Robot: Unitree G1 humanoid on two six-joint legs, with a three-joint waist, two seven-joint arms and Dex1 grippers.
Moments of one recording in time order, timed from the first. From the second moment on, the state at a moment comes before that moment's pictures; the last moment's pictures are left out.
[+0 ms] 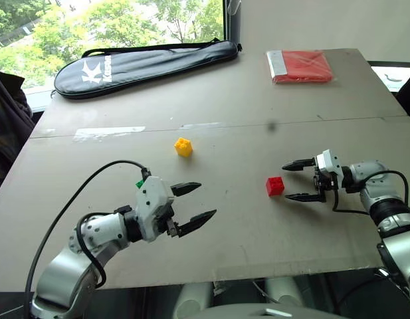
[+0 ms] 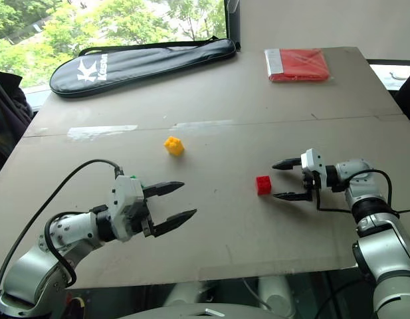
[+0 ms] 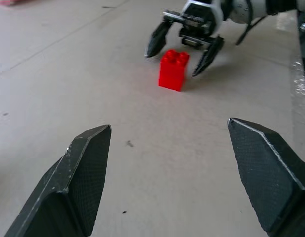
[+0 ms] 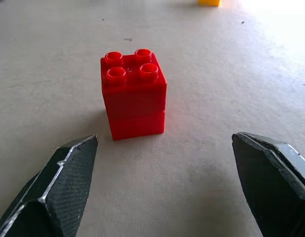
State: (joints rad) left arm 0.24 0.64 0.12 -0.68 -0.50 0.39 -0.78; right arm -0.69 -0.66 0.30 0.95 0.54 -0.48 1.57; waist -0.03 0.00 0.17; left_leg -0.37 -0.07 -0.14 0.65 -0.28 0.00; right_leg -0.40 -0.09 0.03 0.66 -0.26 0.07
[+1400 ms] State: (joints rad) left arm 0.13 0.46 0.21 -0.03 -0.24 -0.07 -0.62; right arm -0.20 -0.68 -0.13 0.19 0.88 -0.04 1.57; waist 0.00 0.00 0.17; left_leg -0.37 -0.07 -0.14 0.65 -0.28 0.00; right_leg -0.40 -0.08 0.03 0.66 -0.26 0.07
